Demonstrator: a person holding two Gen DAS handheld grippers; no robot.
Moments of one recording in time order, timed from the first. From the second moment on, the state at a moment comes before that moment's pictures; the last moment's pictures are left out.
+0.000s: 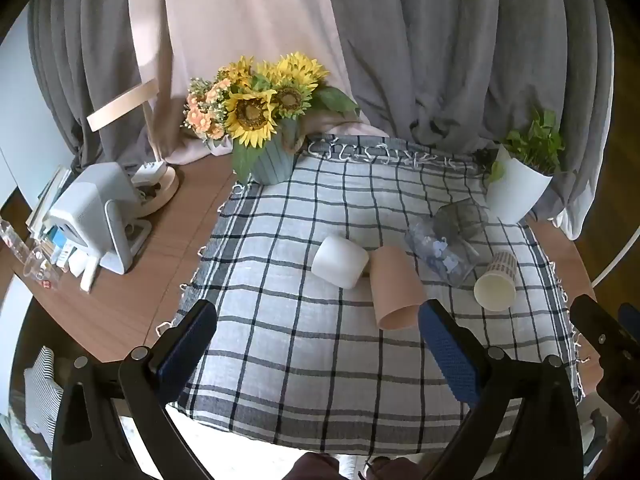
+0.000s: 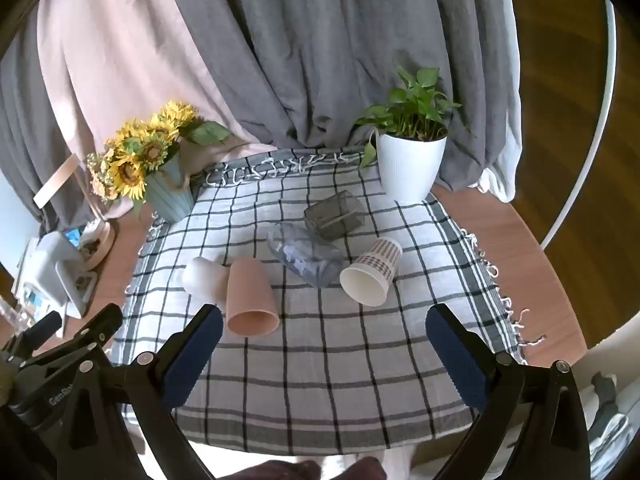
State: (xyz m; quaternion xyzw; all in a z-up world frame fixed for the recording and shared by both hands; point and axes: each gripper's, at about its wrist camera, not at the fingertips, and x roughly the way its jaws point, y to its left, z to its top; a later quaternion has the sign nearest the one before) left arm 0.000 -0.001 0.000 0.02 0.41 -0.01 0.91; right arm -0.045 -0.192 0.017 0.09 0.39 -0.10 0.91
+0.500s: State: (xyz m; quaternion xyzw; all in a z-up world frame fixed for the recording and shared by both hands) left arm 0.000 -0.002 -0.003 0.02 0.41 -0.01 0.91; right arm -0.044 -0.193 0.015 0.10 0.40 -0.10 0.91
